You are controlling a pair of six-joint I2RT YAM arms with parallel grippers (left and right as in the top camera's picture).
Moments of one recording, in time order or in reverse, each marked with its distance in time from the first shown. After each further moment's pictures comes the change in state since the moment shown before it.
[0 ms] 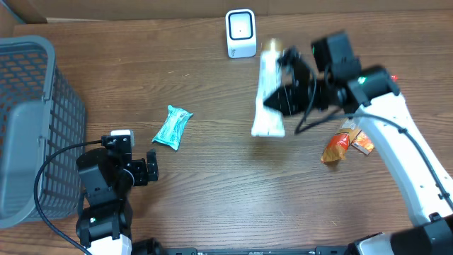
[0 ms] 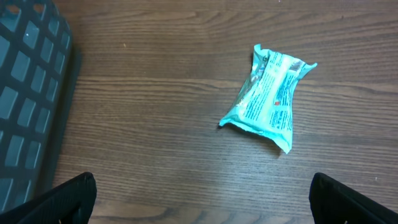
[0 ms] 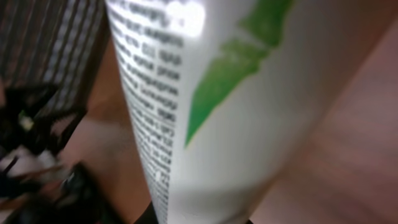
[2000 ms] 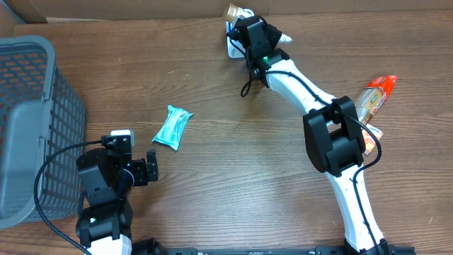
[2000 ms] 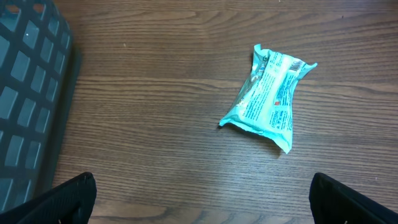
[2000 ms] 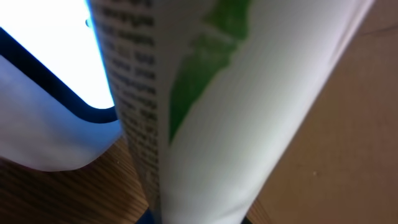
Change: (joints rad) left arm 0.000 0.000 0.000 0.000 0.000 0.000; right arm 0.115 0.852 0.419 0.772 1.120 -0.885
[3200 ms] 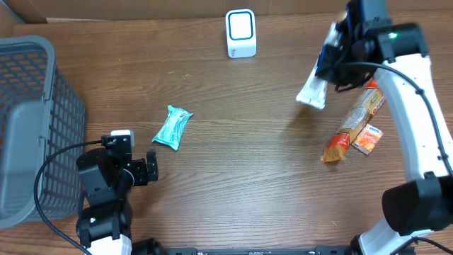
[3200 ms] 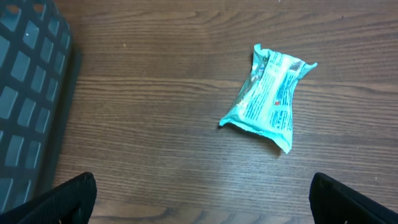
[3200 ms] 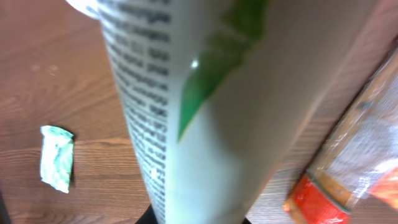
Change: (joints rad) left arm 0.000 0.000 0.000 0.000 0.000 0.000; right arm -0.309 -0.668 -0.233 -0.992 -0.799 1.202
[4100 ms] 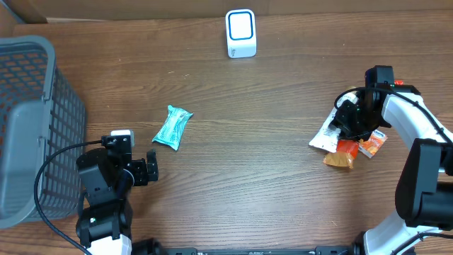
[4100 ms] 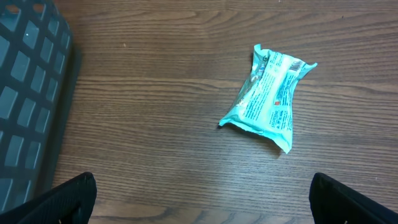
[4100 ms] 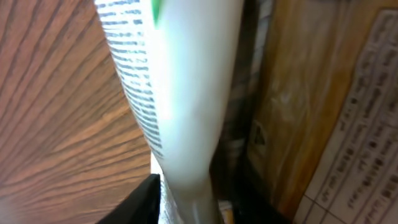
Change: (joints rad) left arm 0.000 0.000 0.000 0.000 0.000 0.000; right arm -0.248 0.029 -0.640 0.402 -0.080 0.087
